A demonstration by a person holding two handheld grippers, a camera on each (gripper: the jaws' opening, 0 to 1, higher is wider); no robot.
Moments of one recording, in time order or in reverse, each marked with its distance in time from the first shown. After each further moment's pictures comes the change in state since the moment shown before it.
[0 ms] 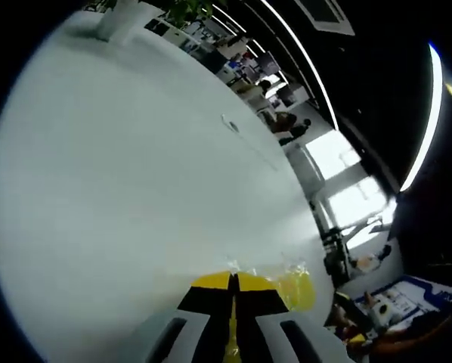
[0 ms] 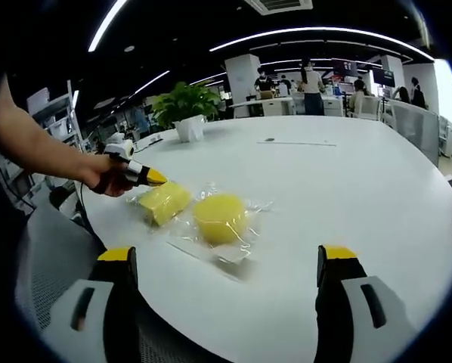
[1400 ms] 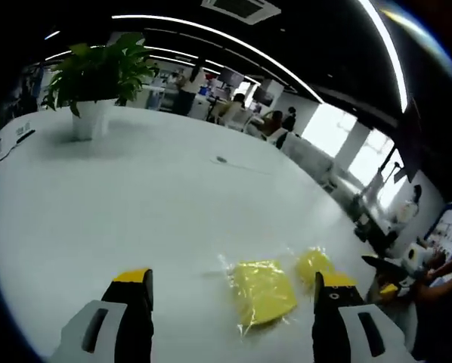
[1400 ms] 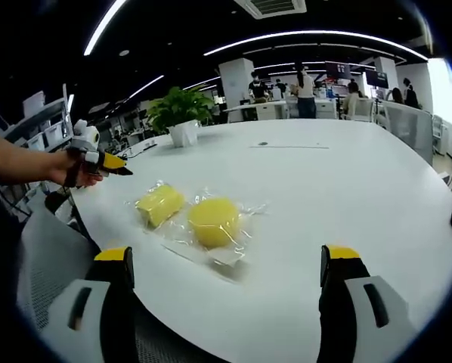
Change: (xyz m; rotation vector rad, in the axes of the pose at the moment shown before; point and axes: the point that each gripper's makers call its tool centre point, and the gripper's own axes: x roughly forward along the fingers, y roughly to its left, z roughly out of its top) left arm -0.068 -0.018 0.021 0.430 -0.089 0.169; right arm -0.004 -0.006 0.003 0.019 -0.028 -0.034
